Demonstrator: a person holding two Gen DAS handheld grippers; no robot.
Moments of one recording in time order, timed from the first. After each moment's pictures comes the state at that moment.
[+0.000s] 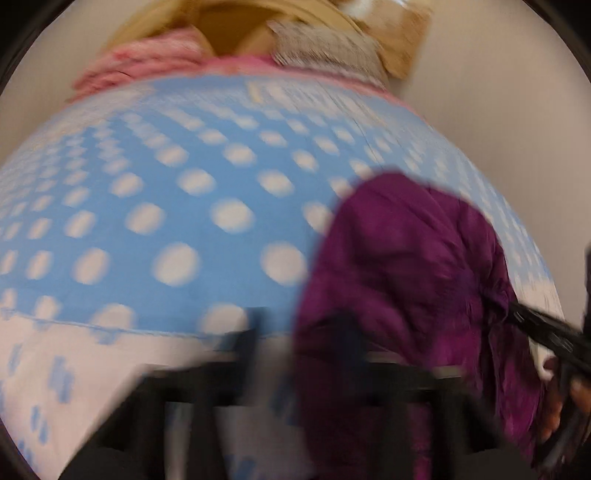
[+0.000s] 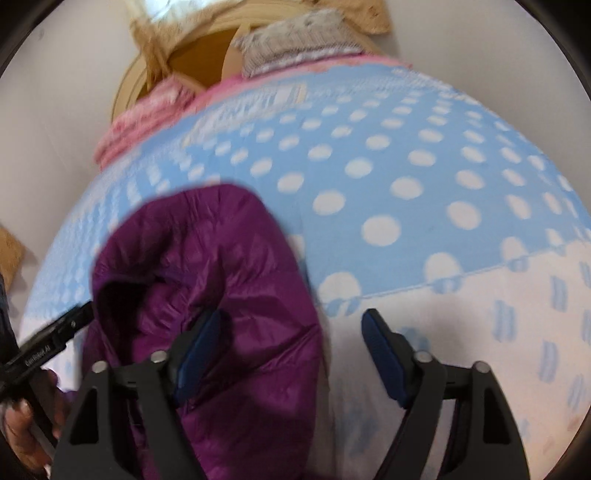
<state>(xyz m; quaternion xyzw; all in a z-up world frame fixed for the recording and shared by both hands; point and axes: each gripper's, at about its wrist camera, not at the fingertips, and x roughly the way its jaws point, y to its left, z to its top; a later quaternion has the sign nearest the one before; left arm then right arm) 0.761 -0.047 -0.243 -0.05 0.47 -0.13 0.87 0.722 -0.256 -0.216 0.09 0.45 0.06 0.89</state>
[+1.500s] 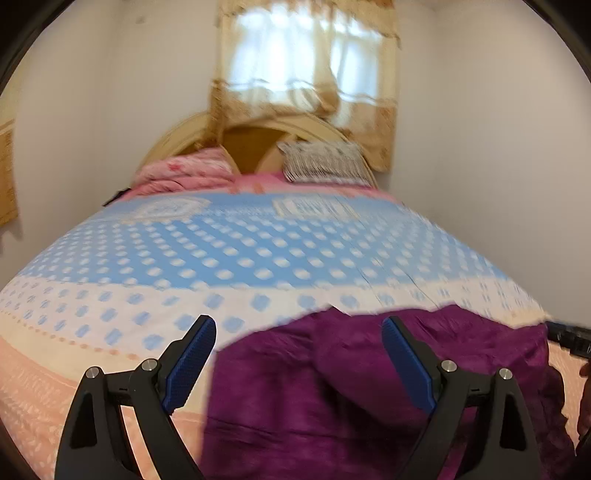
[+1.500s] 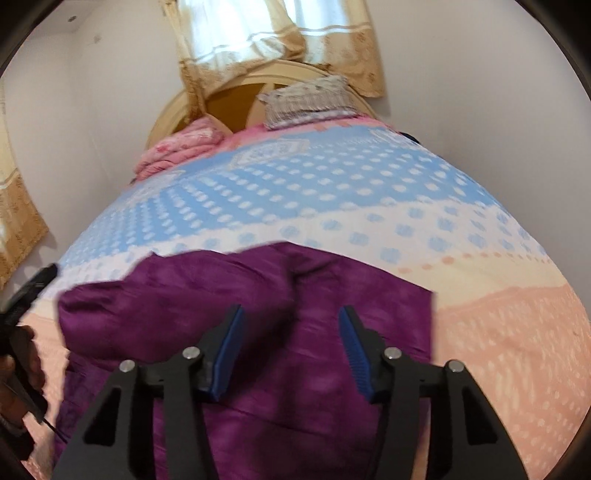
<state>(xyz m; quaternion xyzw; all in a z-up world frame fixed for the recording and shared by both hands) 0.481 -0.015 -0.145 -0.01 0.25 -0.08 0.96 0.435 -0.258 -0.140 0.08 0.31 0.07 0.95</state>
